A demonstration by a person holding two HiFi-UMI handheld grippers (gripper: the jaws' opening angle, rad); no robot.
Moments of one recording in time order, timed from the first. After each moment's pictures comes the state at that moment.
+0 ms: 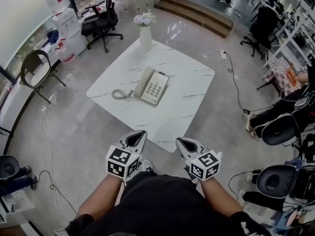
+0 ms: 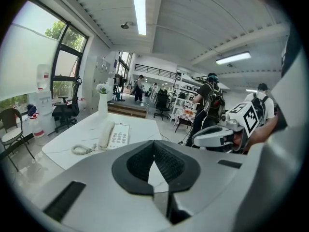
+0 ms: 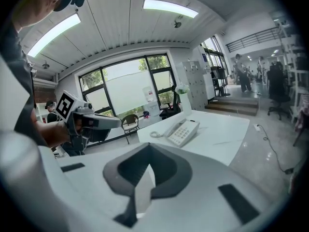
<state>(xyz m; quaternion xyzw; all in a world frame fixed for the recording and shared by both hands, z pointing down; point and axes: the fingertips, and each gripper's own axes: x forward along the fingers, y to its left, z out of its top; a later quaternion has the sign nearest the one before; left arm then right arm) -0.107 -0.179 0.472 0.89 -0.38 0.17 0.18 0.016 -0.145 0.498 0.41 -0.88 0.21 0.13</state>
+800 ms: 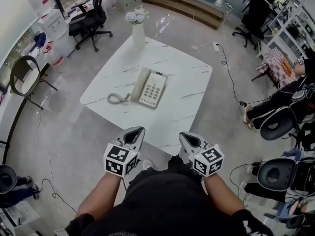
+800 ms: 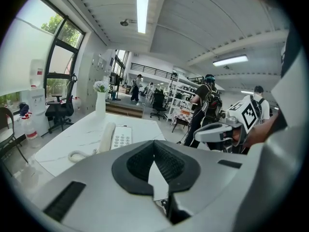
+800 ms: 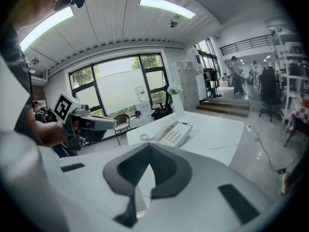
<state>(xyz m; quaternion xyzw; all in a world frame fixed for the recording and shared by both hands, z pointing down) -0.123 -0.242 0.486 0.90 -0.35 0.16 0.19 0.015 -0.202 0.502 0.46 -0.85 0.22 0.15</state>
